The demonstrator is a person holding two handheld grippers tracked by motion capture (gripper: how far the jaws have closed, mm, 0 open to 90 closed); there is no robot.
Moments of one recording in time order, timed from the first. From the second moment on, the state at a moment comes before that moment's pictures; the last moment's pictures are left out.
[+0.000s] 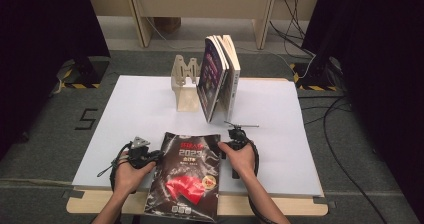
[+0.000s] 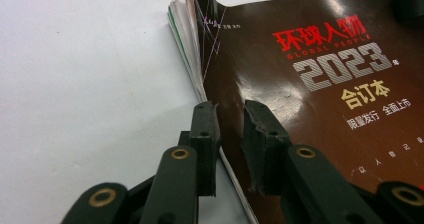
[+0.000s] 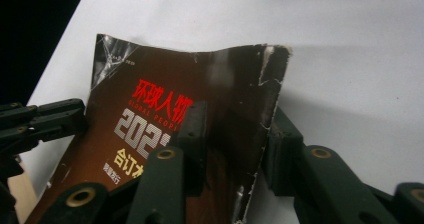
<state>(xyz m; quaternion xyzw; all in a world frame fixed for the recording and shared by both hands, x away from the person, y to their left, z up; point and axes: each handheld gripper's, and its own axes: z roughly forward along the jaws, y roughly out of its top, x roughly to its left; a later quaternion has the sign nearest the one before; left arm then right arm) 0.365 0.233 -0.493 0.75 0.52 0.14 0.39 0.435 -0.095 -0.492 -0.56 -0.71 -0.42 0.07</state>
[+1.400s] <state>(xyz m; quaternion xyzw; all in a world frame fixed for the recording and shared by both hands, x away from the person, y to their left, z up) 0.362 0.262 -0.444 0.69 0.51 0.21 0.46 0.428 -0.066 -0.392 -0.47 -0.69 -0.55 0.01</state>
